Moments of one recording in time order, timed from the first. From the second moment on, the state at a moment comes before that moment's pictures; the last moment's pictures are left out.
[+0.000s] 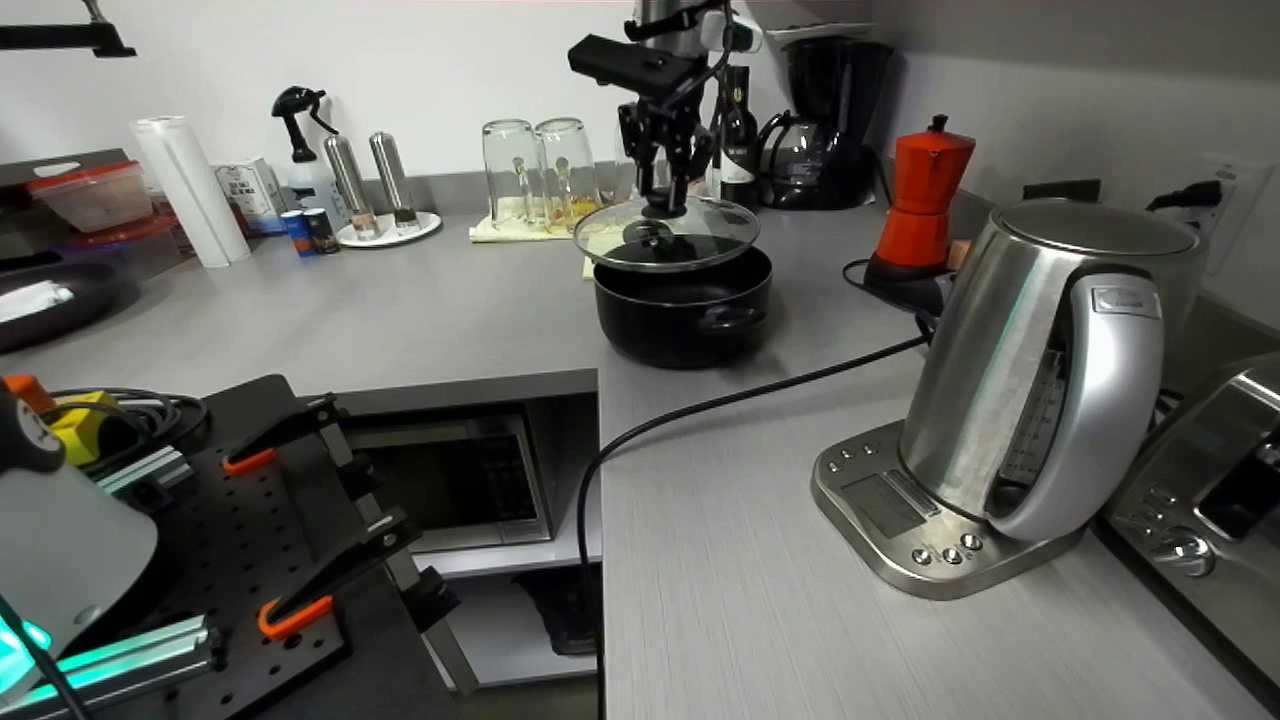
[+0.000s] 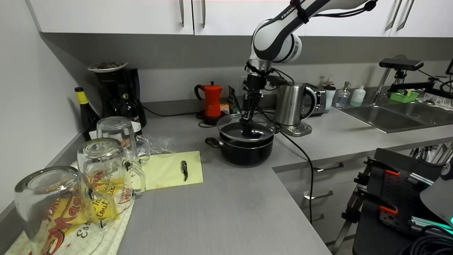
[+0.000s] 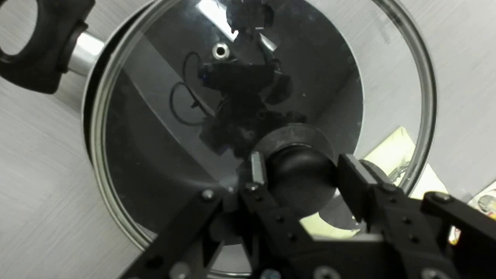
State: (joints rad) arm -0.03 0.44 0.07 -1.88 0.24 2.36 -0.29
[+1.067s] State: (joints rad) arm -0.07 0.56 0.08 -1.79 0.24 2.35 -0.29
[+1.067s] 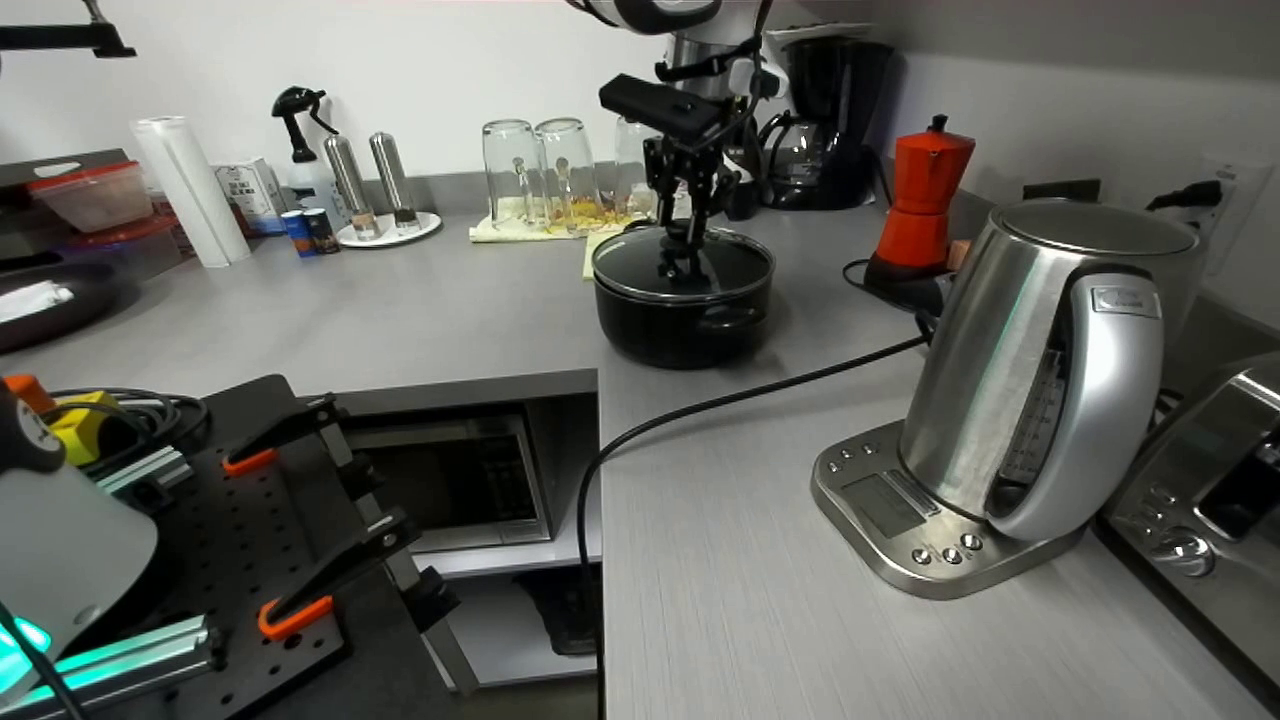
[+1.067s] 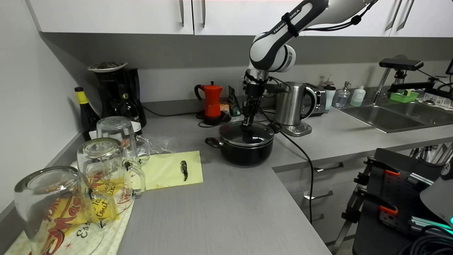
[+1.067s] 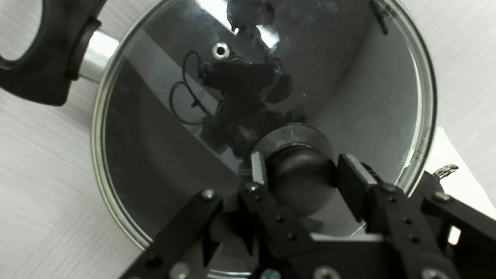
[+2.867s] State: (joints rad) arm -0.12 0.58 0.14 -1.80 0.29 2.47 -0.30
